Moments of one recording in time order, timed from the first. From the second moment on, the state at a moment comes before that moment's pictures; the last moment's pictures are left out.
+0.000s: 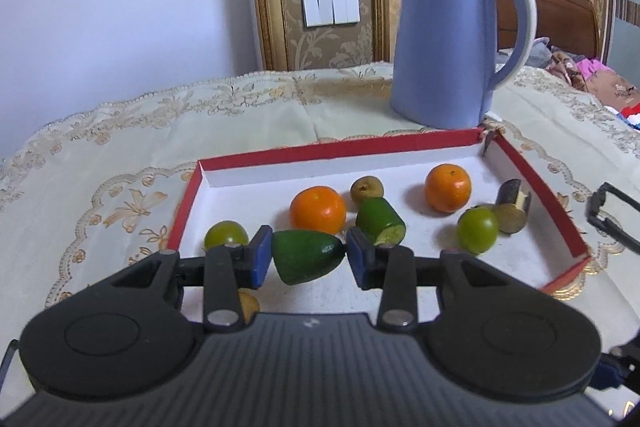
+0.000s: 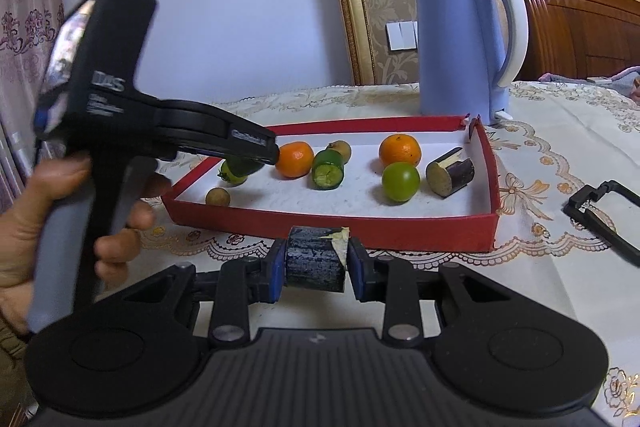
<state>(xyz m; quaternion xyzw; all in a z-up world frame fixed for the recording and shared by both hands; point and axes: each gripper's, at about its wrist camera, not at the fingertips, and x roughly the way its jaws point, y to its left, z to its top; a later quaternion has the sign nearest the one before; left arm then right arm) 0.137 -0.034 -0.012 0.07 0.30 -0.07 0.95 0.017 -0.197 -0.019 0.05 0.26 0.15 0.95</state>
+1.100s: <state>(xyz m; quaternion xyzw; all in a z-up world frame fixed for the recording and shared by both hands) 0.168 -0.044 -0.033 0.08 0.32 -0.04 0.94 0.015 -0.200 -0.014 0.06 0.26 0.15 0.95</state>
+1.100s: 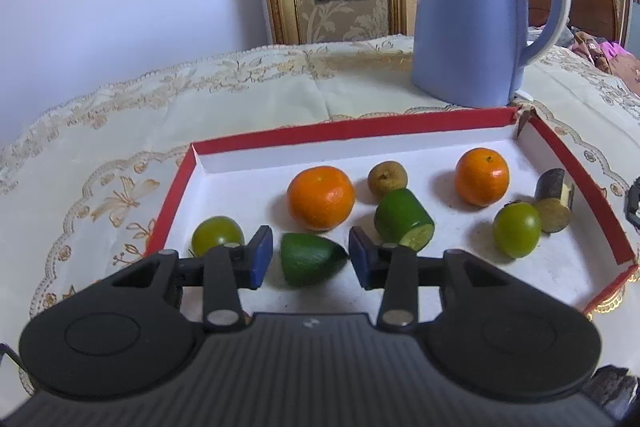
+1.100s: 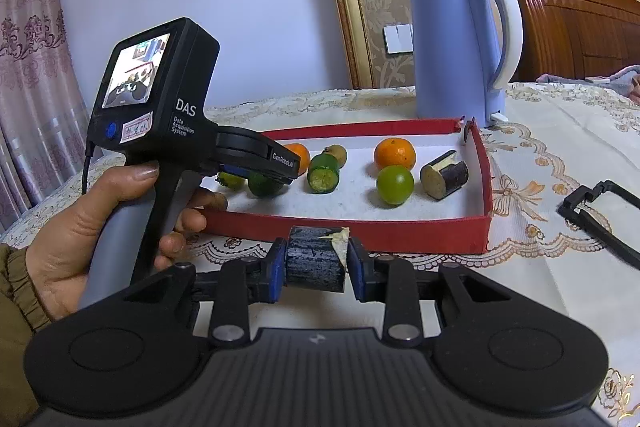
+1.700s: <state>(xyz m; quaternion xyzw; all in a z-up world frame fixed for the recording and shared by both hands) 0.131 -0.021 0.009 0.04 0.27 -0.01 0.96 0.015 -0.197 -0.010 0.05 0.26 0.15 0.95</state>
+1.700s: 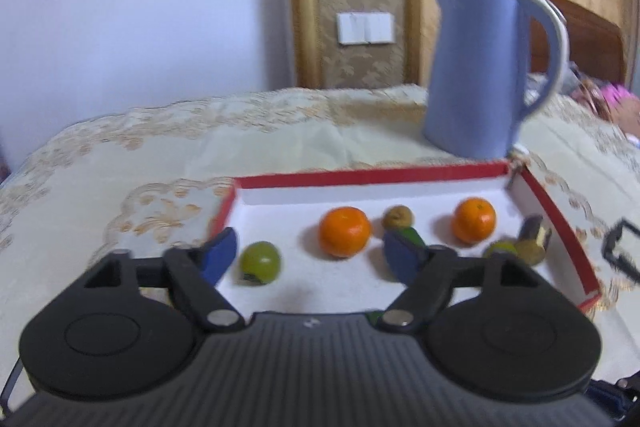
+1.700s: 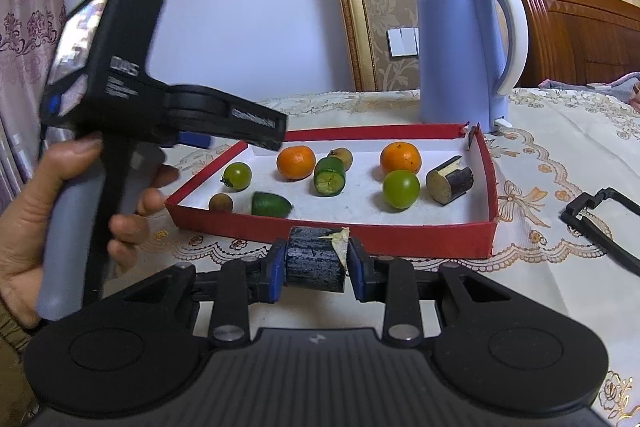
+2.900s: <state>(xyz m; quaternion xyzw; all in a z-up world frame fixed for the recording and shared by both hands) 0.076 0.051 -0.022 -0.08 0.20 0.05 0.97 0.100 -0.191 -0.002 0.03 0.24 0.11 0.96</state>
